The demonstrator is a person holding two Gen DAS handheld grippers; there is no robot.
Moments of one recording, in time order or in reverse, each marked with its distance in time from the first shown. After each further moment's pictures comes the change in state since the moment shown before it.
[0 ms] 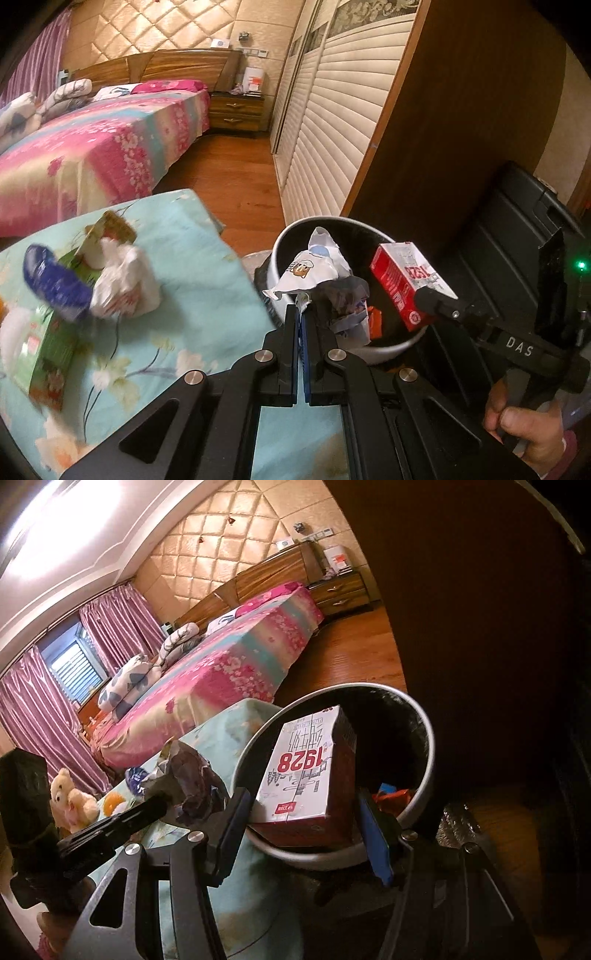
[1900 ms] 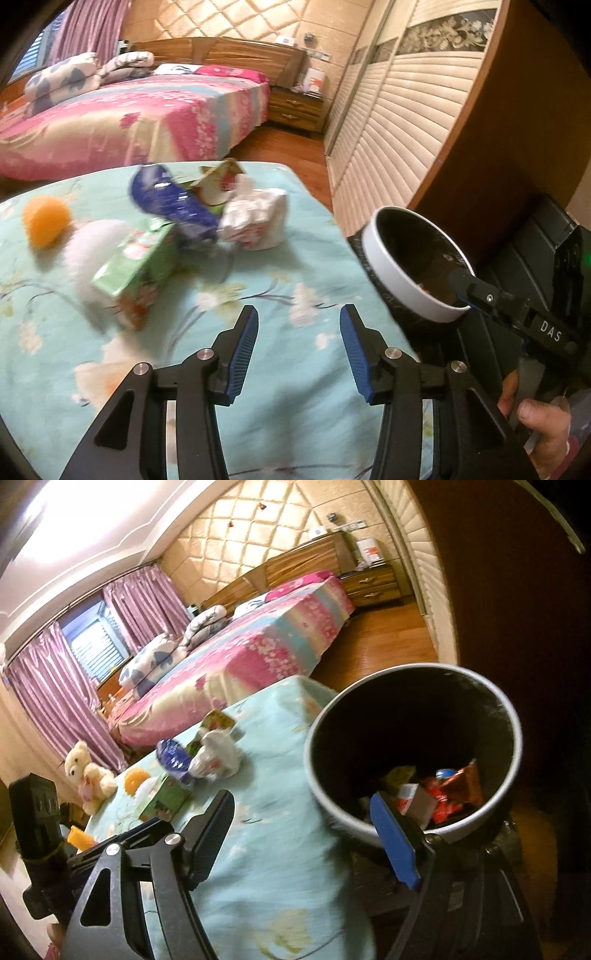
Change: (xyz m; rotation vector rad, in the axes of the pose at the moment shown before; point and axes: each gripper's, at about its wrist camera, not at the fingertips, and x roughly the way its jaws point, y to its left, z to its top) left arm -0.075 0.067 -0.064 -0.178 -0.022 0.125; right arm 0.014 0.064 -0.021 -0.079 0.050 0.087
